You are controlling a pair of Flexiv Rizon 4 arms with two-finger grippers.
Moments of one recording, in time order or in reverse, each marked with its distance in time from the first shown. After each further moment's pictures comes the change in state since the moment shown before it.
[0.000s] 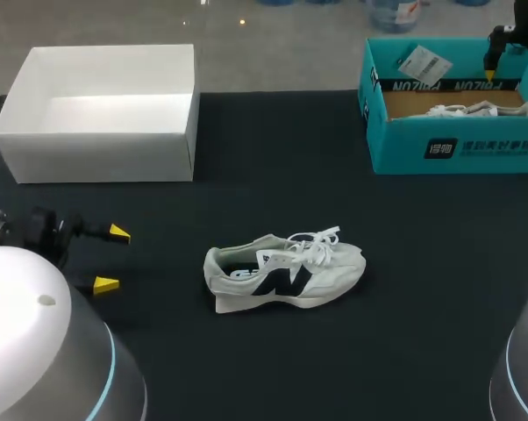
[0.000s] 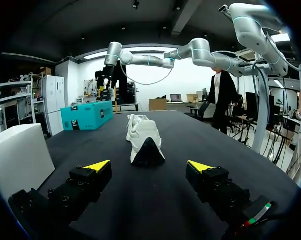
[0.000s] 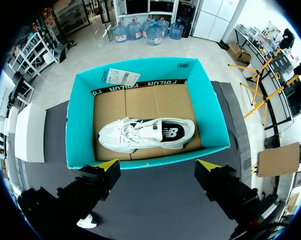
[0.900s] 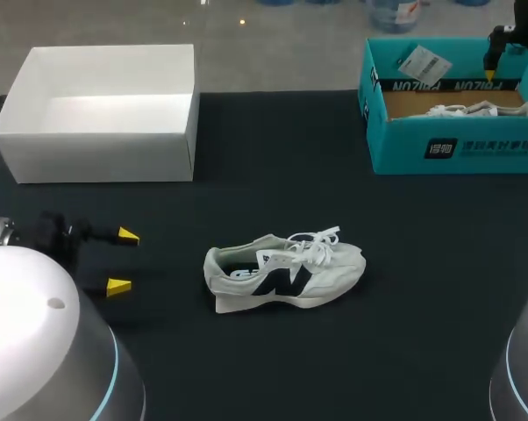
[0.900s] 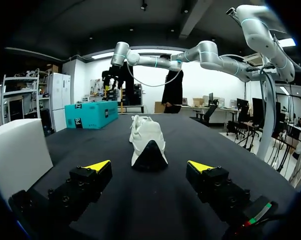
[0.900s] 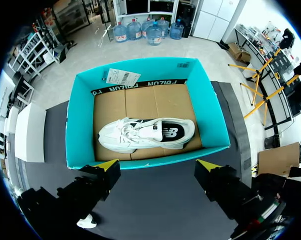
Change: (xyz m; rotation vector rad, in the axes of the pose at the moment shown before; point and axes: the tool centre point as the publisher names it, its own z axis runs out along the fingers) left arm 0.001 0.000 0.019 0.019 -0.051 -0.053; right arm 0.000 0.000 0.000 0.000 0.000 0.000
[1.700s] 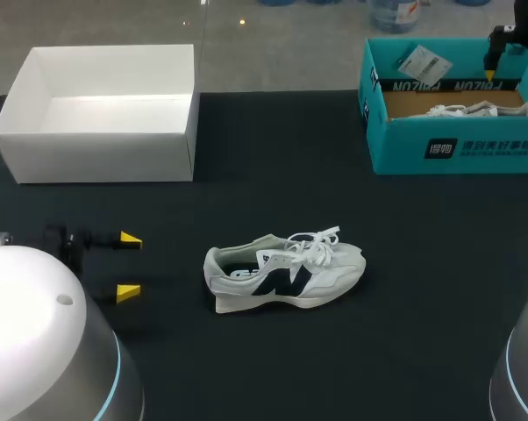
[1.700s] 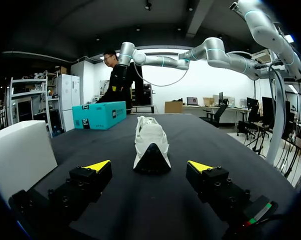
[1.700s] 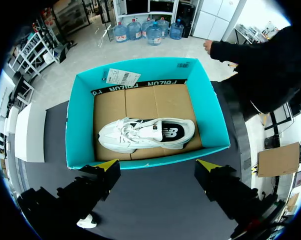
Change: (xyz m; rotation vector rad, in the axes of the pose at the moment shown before) left arm 0.011 -0.005 0.011 0.002 -0.114 -0.004; right arm 0.000 0.000 0.000 0.000 0.000 0.000
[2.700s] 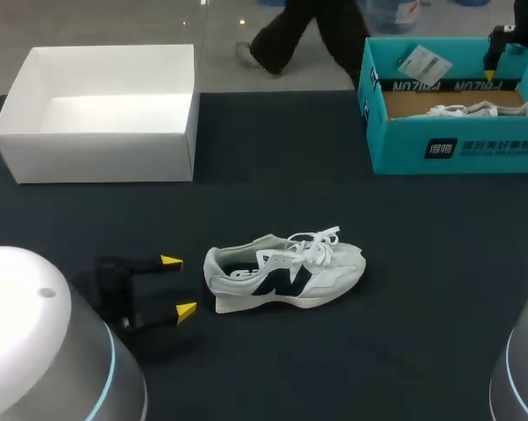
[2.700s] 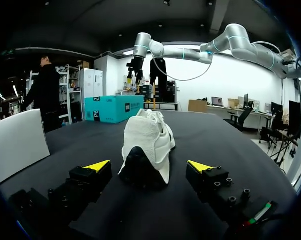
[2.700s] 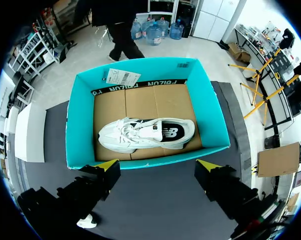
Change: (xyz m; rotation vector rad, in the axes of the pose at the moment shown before) left arm 0.030 0.010 0.079 -0.027 -0.224 -0.084; right arm 0.000 0.000 0.000 0.000 0.000 0.000
